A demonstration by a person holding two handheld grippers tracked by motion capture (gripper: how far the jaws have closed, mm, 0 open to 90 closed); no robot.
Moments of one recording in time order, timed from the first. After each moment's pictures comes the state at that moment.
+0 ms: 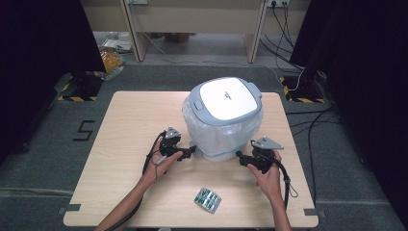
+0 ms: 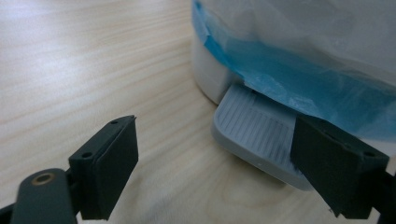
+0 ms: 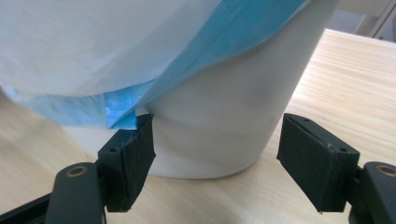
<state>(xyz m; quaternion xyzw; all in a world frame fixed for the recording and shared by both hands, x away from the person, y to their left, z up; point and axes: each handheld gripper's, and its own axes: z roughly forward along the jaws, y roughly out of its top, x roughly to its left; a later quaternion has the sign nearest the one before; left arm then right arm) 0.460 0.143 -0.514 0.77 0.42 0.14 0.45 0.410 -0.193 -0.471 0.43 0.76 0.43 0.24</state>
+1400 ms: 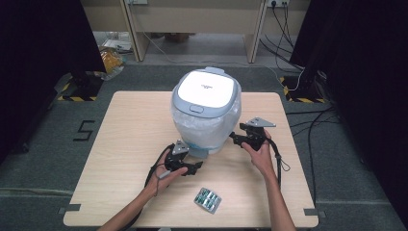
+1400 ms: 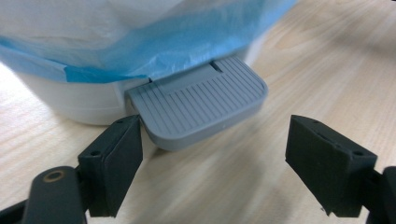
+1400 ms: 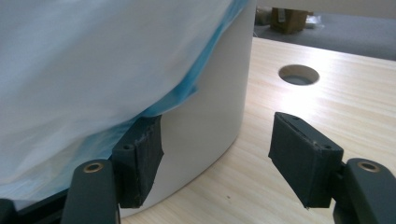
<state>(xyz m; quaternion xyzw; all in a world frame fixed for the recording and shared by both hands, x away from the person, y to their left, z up) 0.414 0.115 -0.518 0.81 0.37 0.13 0.44 0.484 -0.179 -0.474 0.40 0.75 0.48 0.20</state>
